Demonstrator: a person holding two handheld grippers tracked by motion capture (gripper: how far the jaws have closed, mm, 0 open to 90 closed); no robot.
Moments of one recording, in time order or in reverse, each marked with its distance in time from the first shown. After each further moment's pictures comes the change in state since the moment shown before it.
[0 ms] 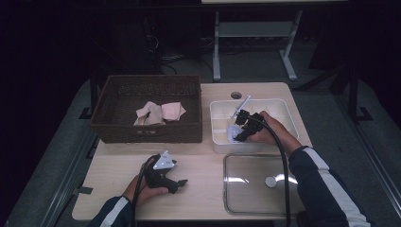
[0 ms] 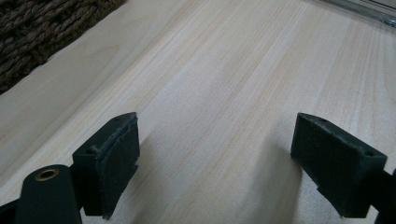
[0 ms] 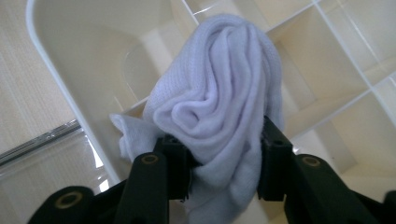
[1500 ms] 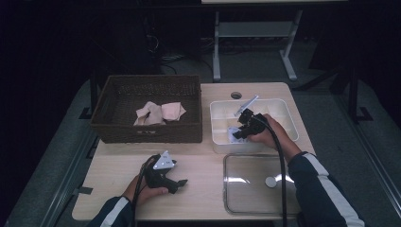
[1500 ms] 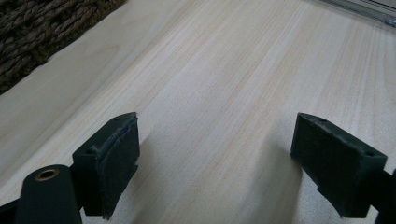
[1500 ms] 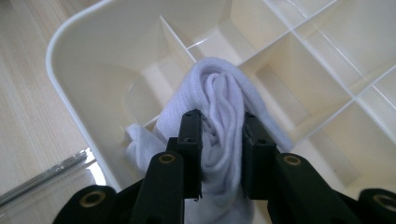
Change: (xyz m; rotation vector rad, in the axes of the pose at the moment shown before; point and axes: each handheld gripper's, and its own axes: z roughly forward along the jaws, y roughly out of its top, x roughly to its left) left arm 0.000 0.000 0.000 0.004 0.001 0.000; right arm -0.001 -0.009 -0.002 -0.144 0.009 0.083
